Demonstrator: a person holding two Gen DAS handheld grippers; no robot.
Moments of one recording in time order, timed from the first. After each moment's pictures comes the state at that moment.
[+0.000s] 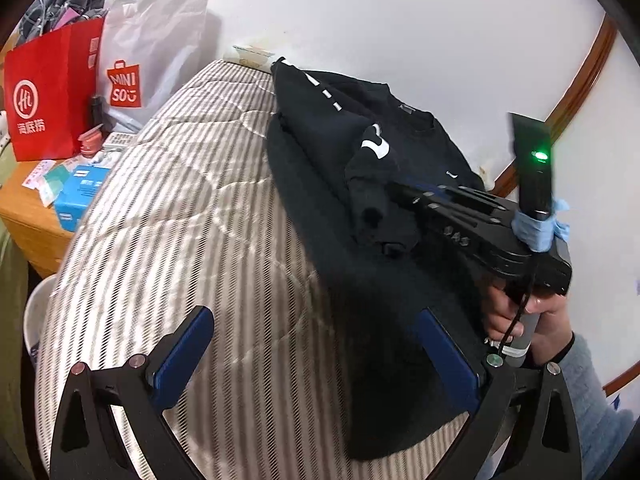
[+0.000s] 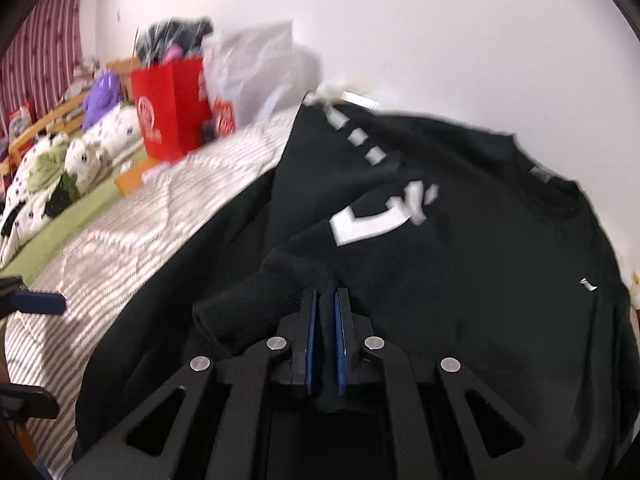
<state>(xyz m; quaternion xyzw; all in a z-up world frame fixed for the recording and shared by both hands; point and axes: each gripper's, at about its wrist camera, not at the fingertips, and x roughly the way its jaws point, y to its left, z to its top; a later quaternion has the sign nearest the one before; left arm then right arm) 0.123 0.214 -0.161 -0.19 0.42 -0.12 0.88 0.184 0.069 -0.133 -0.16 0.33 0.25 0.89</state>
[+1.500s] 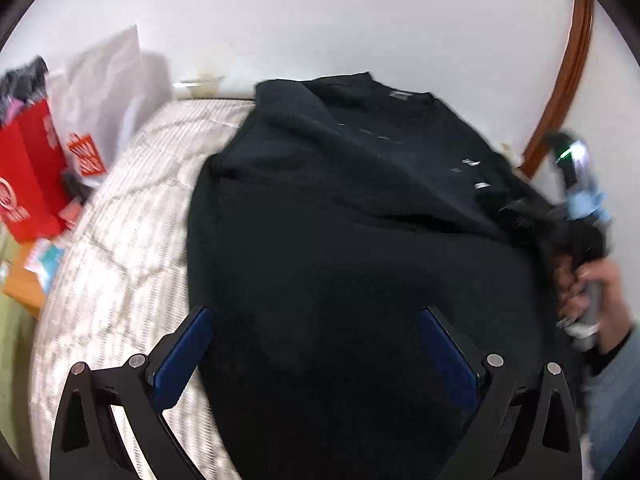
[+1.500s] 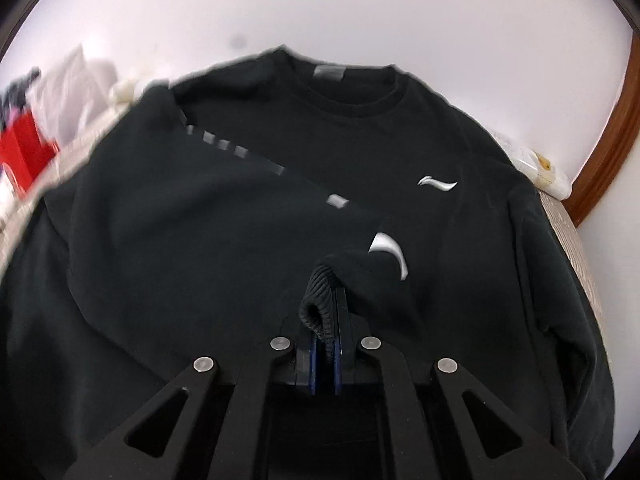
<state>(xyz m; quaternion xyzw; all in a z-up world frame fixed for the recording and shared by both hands) 0.199 0.132 -0.155 -0.05 0.41 -0.06 0.91 0.276 -0.110 -0.142 -0.07 0.40 0.06 0.91</state>
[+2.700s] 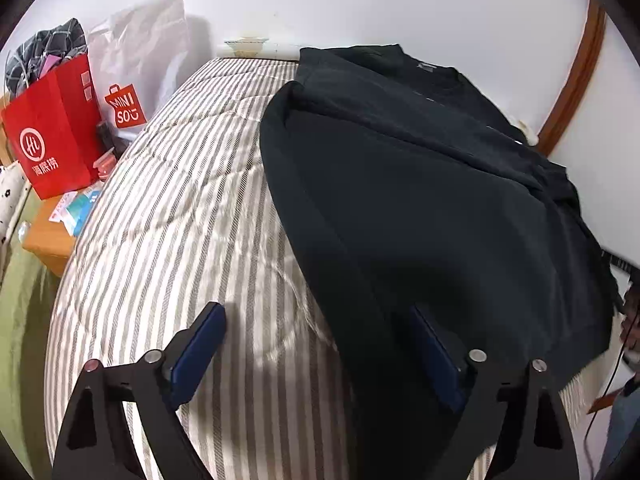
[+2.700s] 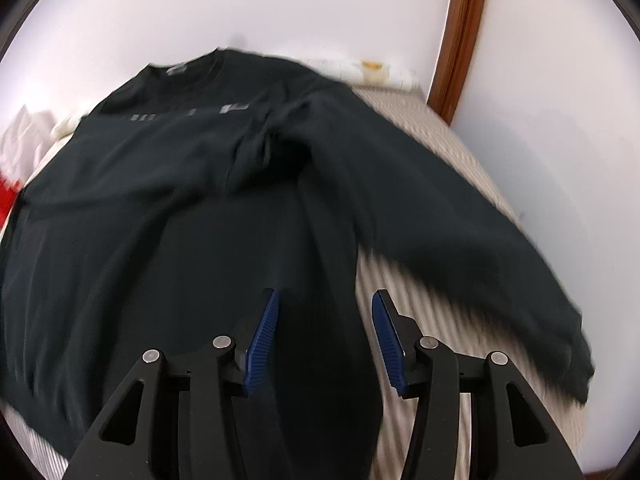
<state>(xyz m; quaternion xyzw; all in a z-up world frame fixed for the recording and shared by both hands) 0.139 0.166 -0.174 -0.07 0.45 -0.05 0.89 0.116 -0.278 -0.157 0.01 0.43 -0.06 0.90</state>
